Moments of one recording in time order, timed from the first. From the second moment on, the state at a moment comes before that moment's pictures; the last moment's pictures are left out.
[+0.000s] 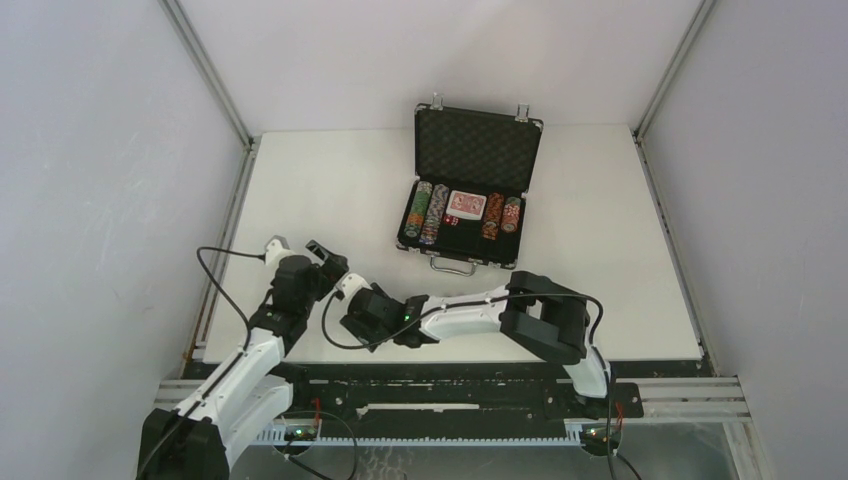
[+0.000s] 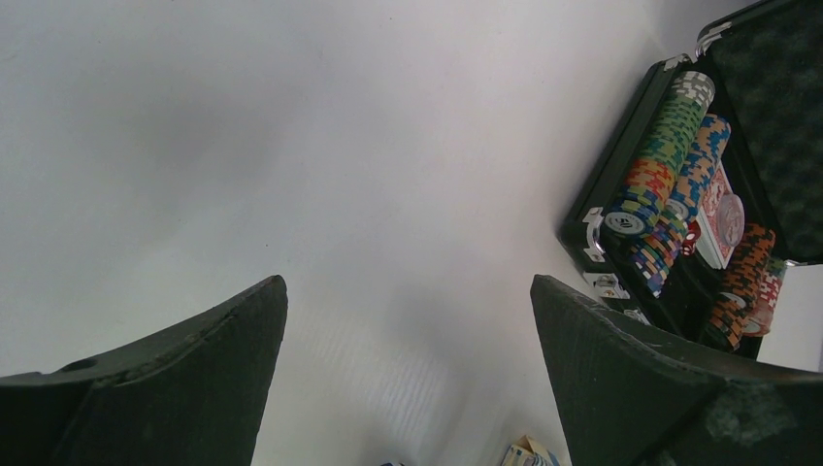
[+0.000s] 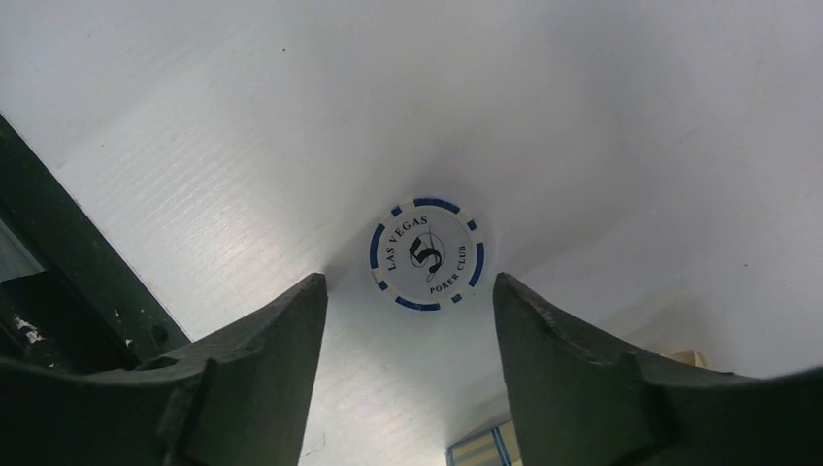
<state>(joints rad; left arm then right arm) -0.24 0.80 0.31 -0.07 -0.26 -0.88 1.29 2.03 1.29 -0.12 0.24 0.25</state>
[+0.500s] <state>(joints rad) -0.24 0.81 0.31 -0.06 -0.25 -0.88 1.28 2.07 1.33 -0.10 0.28 0.29</state>
